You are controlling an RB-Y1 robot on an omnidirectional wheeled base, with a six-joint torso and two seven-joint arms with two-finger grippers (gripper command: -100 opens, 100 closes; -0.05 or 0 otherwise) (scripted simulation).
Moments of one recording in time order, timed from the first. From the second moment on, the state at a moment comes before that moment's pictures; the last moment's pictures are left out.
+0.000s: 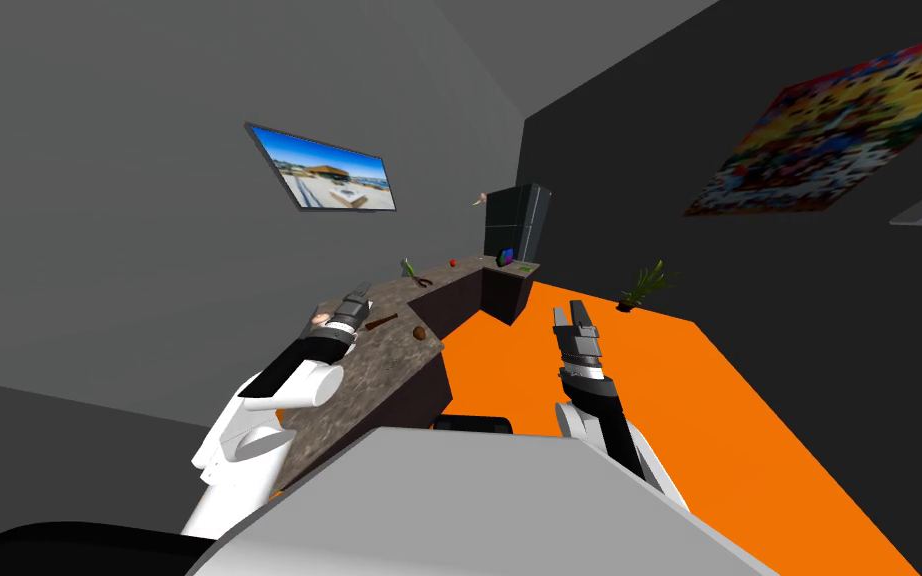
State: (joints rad) left arm 0.31 0.42 0.37 -2.42 0.34 0.44 -0.24; right arm 0.52 -0.01 -0.03 -2.21 0.10 -0.55 0.03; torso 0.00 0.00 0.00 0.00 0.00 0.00
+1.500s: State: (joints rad) left arm 0.30 0.57 0.49 -2.39 0.44 0.83 -0.37; right arm 0.52 -0.01 -0.03 -2.21 0.10 -0.55 0.03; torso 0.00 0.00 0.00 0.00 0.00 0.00
